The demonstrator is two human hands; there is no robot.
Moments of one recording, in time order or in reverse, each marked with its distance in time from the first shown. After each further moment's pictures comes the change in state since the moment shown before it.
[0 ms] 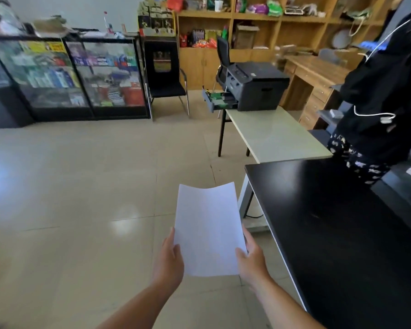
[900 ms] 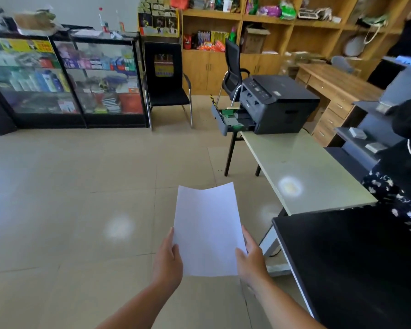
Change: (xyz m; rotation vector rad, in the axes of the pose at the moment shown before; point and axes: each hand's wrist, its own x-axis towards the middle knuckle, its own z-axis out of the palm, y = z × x) left_hand 0.330 0.018 -0.016 -0.069 0.008 -0.052; right_hand 0.281 -0.124 0.108 -0.036 -0.016 -0.010
